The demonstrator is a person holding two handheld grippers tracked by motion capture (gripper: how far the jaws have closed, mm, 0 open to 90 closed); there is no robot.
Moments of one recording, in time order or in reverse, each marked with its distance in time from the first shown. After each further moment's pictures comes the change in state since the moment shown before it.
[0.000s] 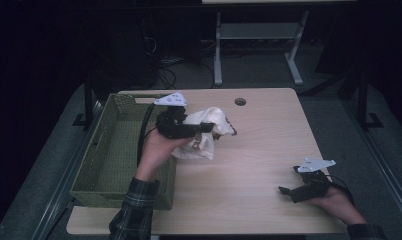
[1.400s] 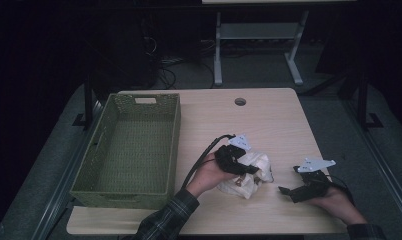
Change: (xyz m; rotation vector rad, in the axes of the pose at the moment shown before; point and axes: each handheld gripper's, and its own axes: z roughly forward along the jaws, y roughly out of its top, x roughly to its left) left arm -0.038 -0.065 0.155 0.267 -0.175 0.137; right arm 0.000 0.000 0.000 0.000 0.000 -0.001
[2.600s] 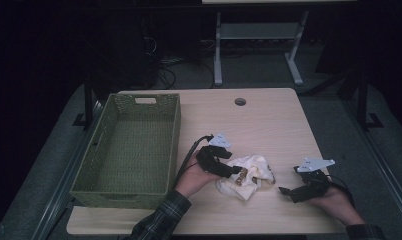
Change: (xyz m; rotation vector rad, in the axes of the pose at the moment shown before) left arm 0.006 -0.033 -0.041 -0.052 0.209 -0.144; right arm 0.001 0.004 -0.002 0.048 -0.004 0.008
